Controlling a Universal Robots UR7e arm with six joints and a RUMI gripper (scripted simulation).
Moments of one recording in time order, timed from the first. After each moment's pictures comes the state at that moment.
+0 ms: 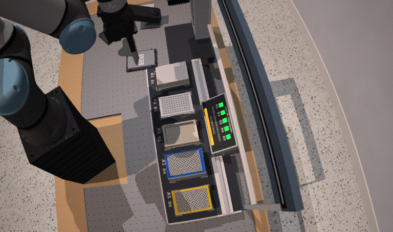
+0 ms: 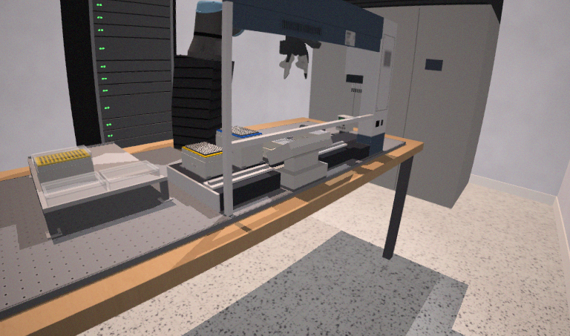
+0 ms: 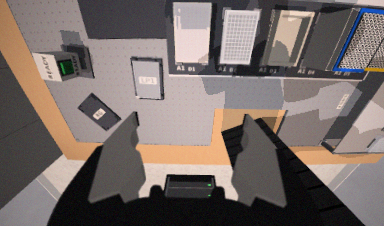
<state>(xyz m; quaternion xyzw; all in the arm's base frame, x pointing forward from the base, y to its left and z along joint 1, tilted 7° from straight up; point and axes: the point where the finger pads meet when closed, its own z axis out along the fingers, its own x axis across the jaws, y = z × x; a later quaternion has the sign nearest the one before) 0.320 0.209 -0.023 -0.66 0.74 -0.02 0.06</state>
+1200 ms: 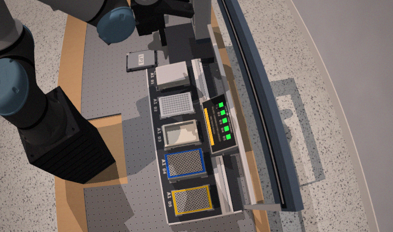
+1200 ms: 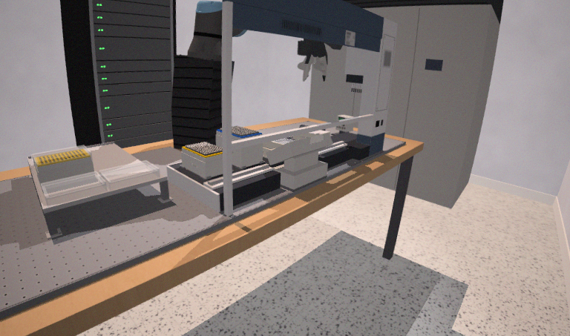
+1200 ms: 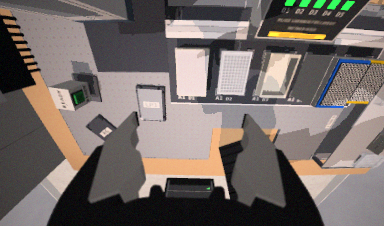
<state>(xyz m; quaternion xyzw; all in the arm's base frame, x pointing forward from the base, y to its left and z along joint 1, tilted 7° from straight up) 0.413 0.200 -0.015 -0.67 0.74 -0.02 0.06</state>
